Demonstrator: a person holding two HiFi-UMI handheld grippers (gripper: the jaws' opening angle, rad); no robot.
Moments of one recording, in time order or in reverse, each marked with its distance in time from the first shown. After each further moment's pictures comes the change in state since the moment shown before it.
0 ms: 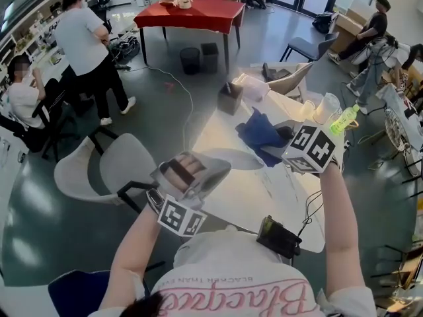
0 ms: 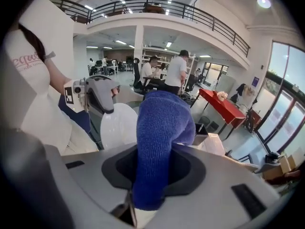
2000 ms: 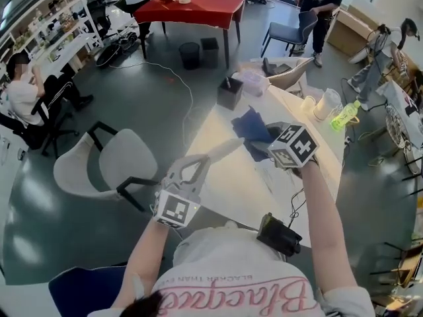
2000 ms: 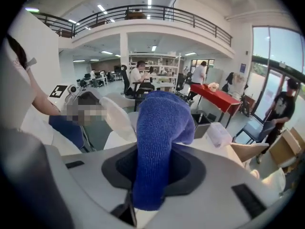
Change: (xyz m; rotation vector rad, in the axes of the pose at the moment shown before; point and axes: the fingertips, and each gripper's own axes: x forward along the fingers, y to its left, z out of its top) left arm -0.016 -0.014 -0.067 -0.916 0.039 0.184; right arm 0.056 -0.012 -0.024 0.188 -0.061 -0.027
